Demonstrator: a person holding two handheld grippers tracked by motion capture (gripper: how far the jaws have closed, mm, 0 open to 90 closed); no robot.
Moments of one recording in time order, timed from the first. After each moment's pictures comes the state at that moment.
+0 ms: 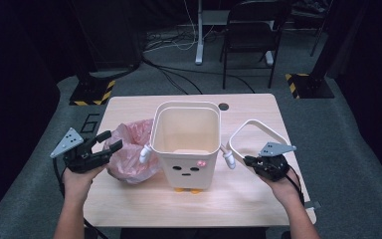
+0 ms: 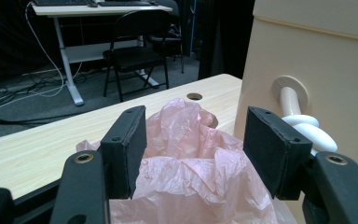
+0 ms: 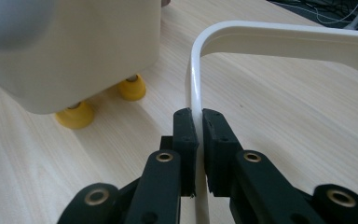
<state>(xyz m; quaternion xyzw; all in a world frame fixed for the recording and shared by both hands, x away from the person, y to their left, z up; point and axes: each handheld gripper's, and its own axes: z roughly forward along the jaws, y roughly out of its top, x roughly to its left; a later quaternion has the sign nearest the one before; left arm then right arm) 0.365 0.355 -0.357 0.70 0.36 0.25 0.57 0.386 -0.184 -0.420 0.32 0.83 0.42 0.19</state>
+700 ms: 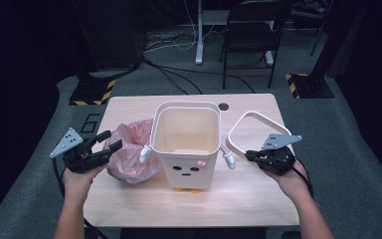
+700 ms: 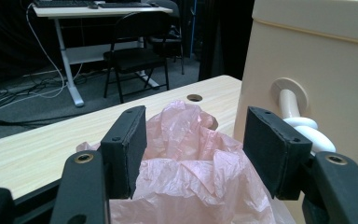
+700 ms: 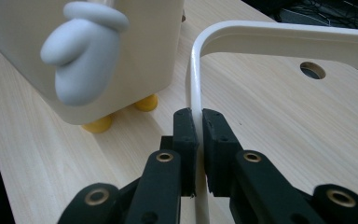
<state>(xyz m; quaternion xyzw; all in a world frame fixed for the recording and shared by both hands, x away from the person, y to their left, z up) 0.365 0.354 -0.356 0.70 0.36 0.25 0.57 0.382 -0.184 -0.376 0.28 0.85 0.41 0.18</state>
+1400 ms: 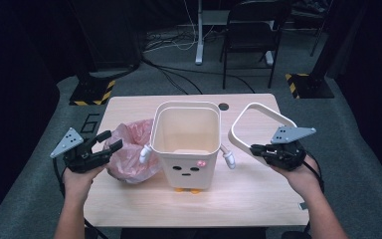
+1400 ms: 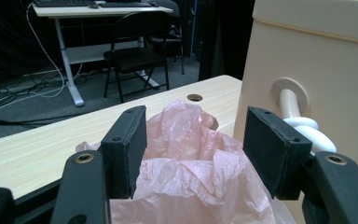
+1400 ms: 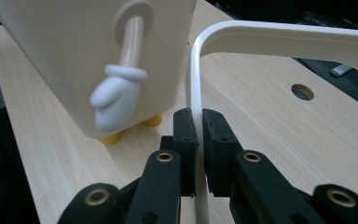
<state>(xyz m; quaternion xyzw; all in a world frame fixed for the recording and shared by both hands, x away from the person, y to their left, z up) 0.365 0.354 -0.356 0.69 0.36 0.25 0.57 0.373 -0.193 -0.336 0.26 0.85 0.43 0.18</state>
